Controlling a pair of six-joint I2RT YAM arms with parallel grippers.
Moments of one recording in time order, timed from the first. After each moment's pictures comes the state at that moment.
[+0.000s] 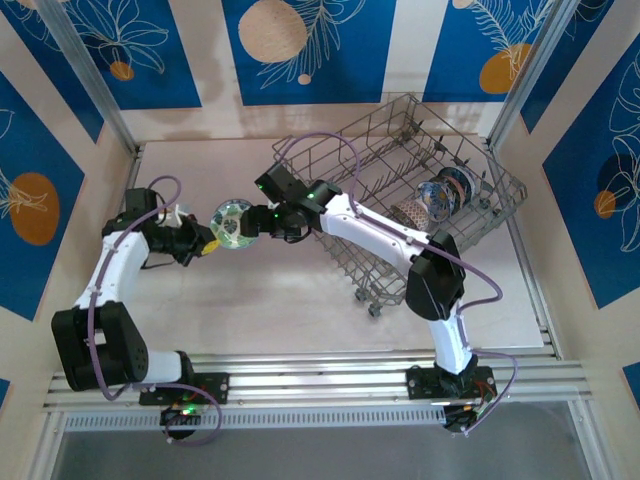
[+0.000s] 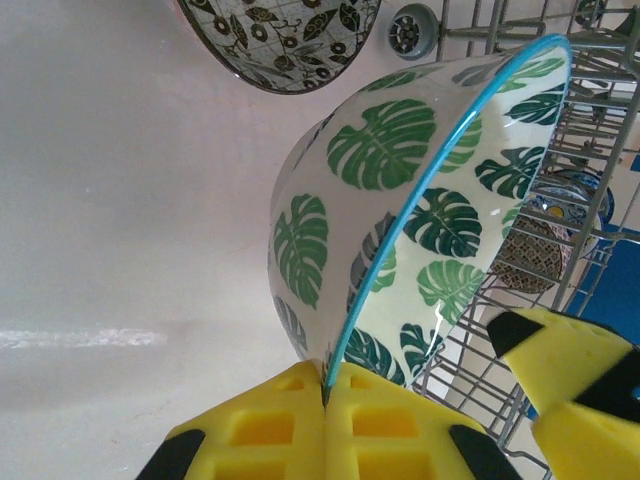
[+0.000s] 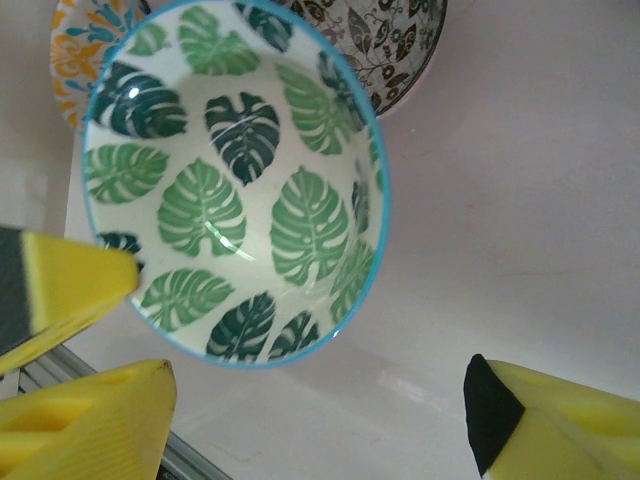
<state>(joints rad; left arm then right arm) 0.16 1.35 1.00 -0.83 0.77 -0.57 0.90 2.02 1.90 -0.81 -0.13 0.78</state>
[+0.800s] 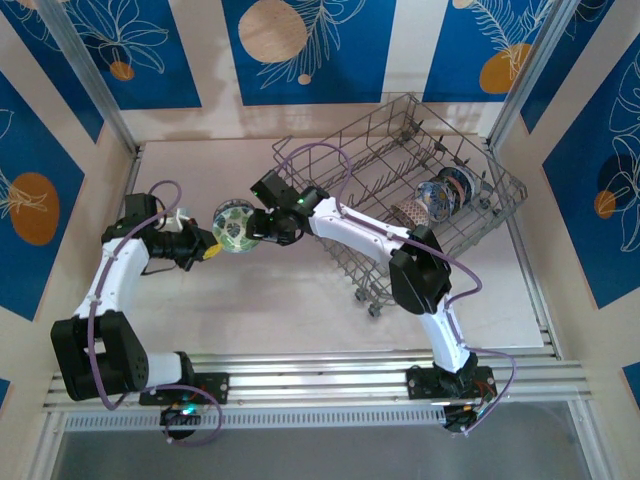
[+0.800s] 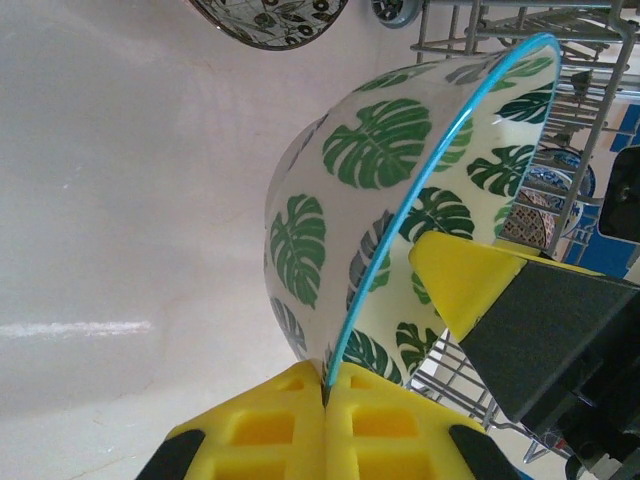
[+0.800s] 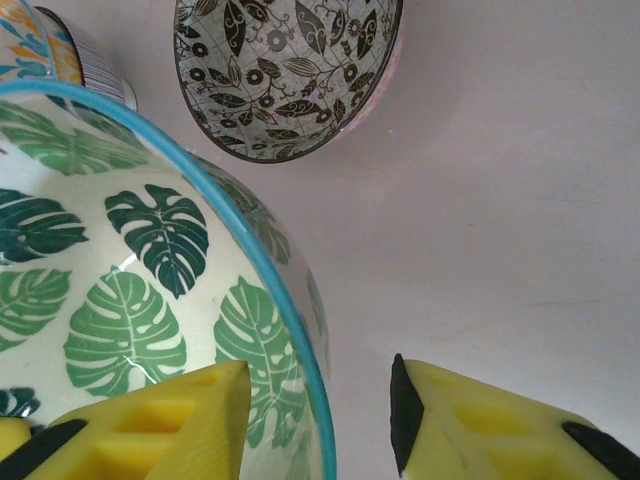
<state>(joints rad) 0.16 1.30 0.96 -0.83 0.81 -0.57 0.89 2.12 1.89 -0.73 -0.12 0.87</state>
